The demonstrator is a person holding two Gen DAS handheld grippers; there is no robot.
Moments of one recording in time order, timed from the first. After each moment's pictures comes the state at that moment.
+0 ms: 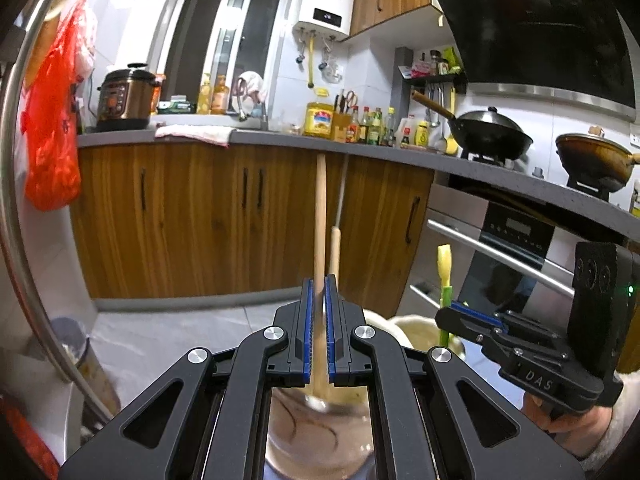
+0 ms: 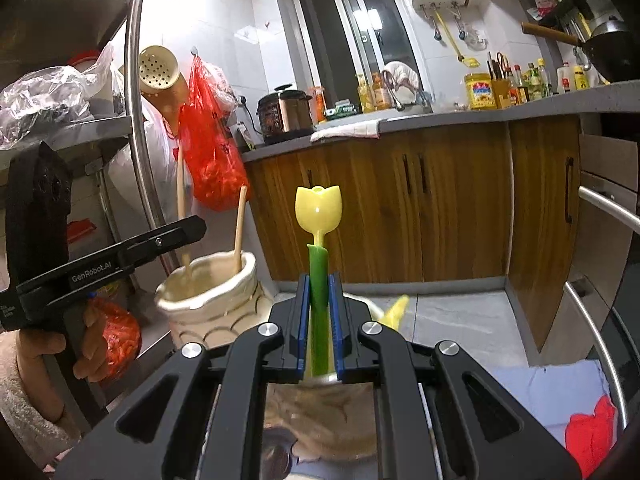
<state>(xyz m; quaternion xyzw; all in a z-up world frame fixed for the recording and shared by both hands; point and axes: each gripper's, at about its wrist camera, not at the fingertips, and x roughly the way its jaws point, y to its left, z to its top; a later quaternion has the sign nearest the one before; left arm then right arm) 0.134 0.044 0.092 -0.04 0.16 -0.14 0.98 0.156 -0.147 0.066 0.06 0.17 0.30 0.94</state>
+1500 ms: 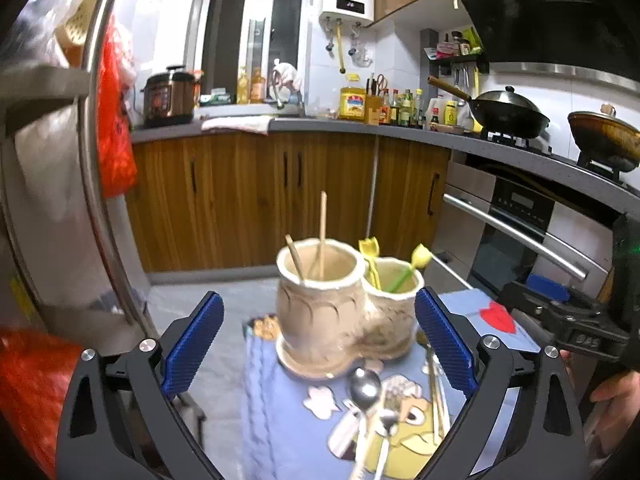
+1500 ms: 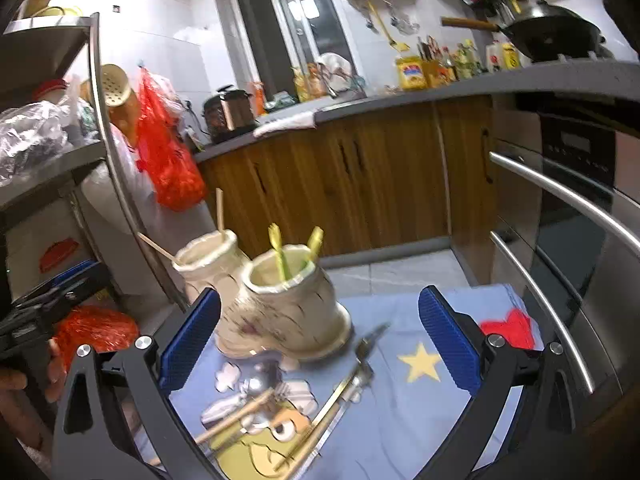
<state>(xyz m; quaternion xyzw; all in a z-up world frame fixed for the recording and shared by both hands) 0.016 0.016 0.115 -0.02 0.20 -0.05 0.98 0.064 -0.213 0.091 0.09 0.23 0.19 0.95</state>
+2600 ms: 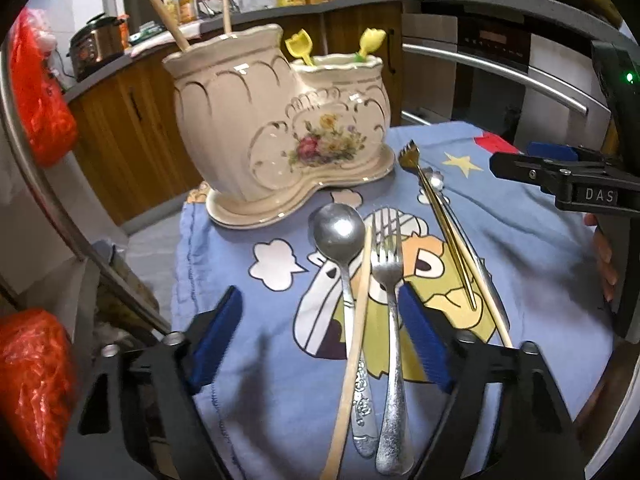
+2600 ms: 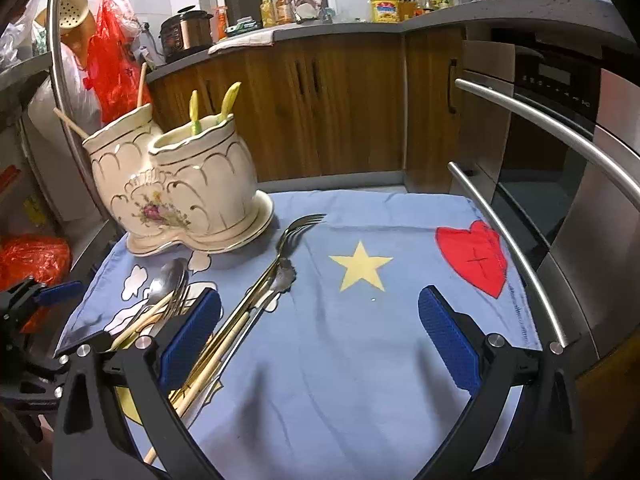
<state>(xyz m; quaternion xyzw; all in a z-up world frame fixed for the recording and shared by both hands) 0.029 -0.025 -0.018 0.10 0.37 -0.11 0.92 0.078 -0.220 0.005 0.02 0.34 0.12 0.93</state>
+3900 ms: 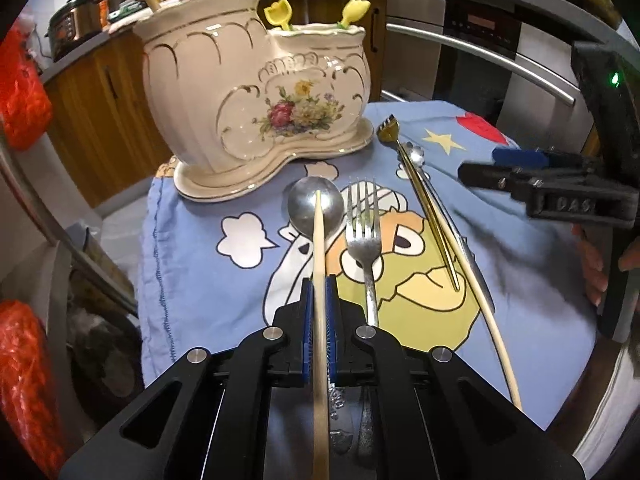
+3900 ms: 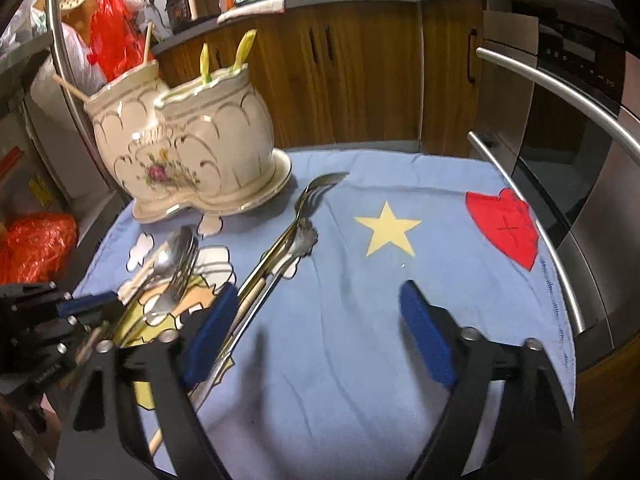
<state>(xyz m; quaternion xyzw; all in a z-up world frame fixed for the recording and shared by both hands) 0.031 -0.024 -0.027 0.08 0.41 -0.14 0.90 0.083 -0.205 -0.014 0.01 0.40 0.15 0.90</state>
